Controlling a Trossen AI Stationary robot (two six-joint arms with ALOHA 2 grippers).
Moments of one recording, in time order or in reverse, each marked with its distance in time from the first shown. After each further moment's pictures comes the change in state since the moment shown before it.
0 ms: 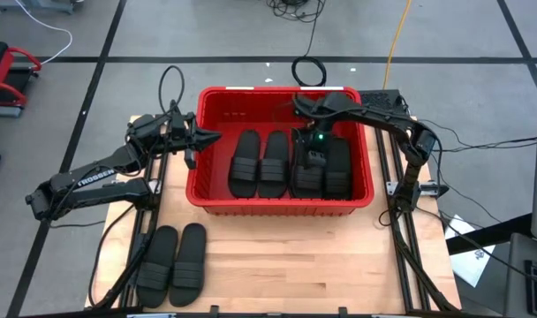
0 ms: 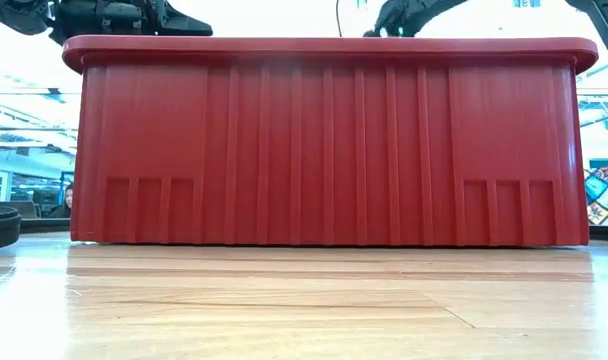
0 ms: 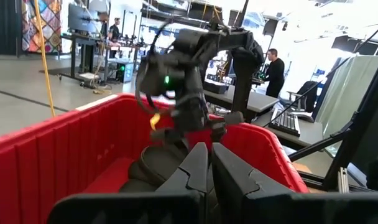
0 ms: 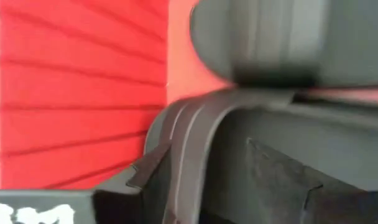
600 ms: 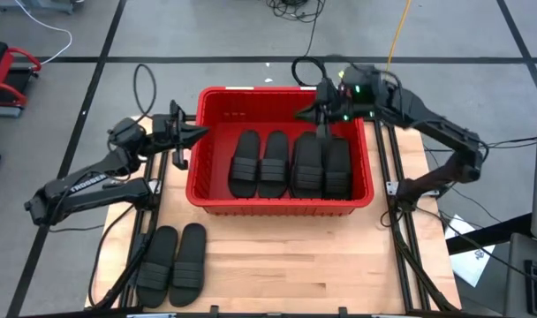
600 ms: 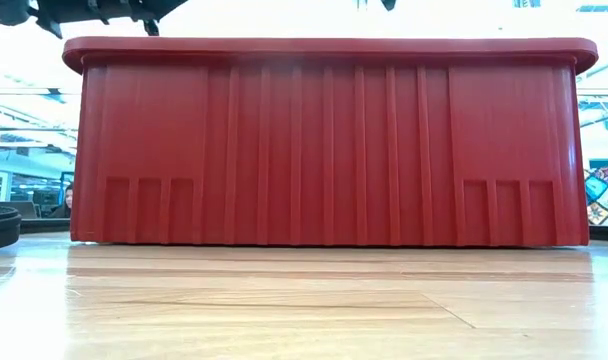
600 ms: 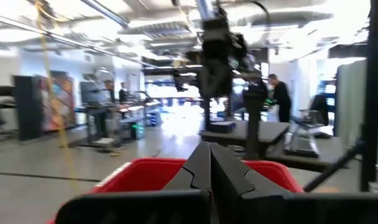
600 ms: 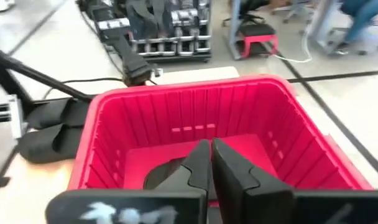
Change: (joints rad) left arm -0.010 -0.109 0.000 0.111 -0.025 0.155; right arm 0.136 -0.438 0.069 0.570 0.371 0.358
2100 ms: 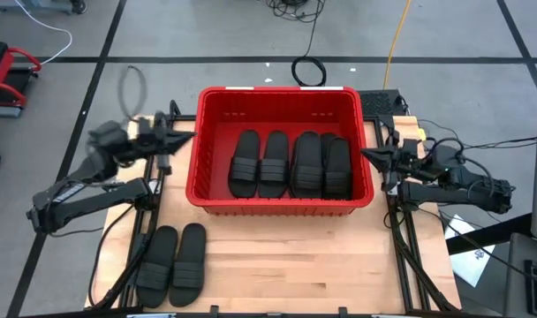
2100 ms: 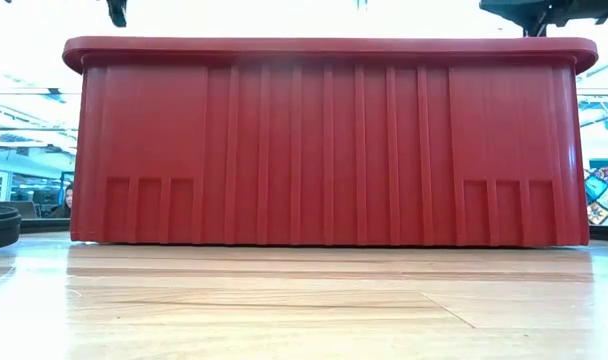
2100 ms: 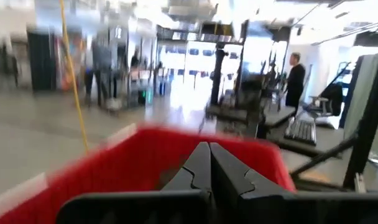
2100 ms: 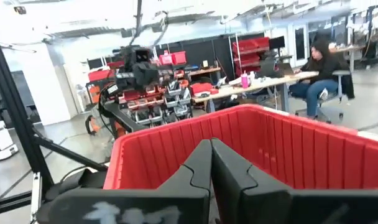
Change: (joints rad) left arm -0.026 -0.191 0.124 -0.479 -0.099 -0.049; right arm 0.269 -1.205 -1.199 0.529 0.396 0.259
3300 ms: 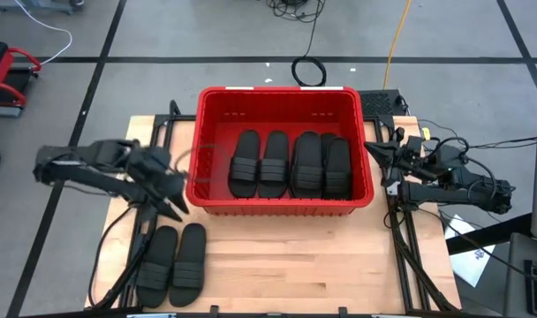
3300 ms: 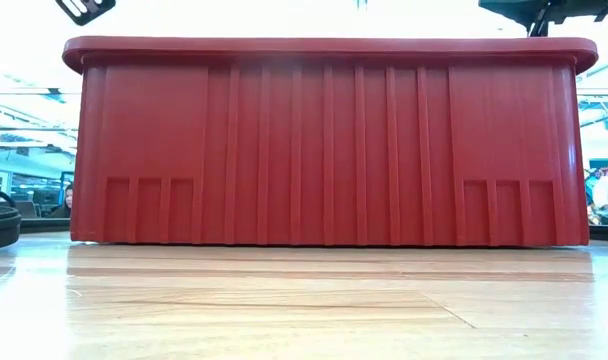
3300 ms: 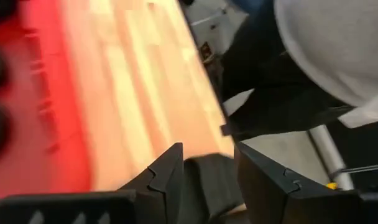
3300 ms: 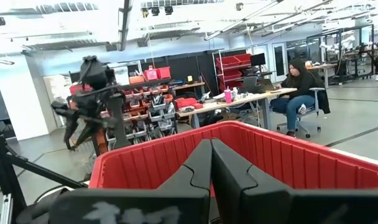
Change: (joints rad) left arm -0.642 0.363 0.366 -0.910 0.210 0.001; right arm 0.000 0.000 0.000 0.056 0.077 -0.037
